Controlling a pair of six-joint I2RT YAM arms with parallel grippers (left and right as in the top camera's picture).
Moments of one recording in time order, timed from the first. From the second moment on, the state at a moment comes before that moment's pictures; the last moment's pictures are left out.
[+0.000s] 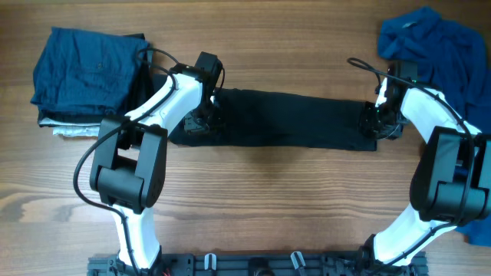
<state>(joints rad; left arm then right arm) -0.34 2.06 1.43 -0.96 0.09 -0.45 -0.17 1.91 1.17 -0.74 -0.03 0.13</state>
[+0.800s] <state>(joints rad) -0.25 1.67 1.68 -0.97 0.15 -0.48 -0.47 1.91 1.22 -0.69 -0.07 0.08</state>
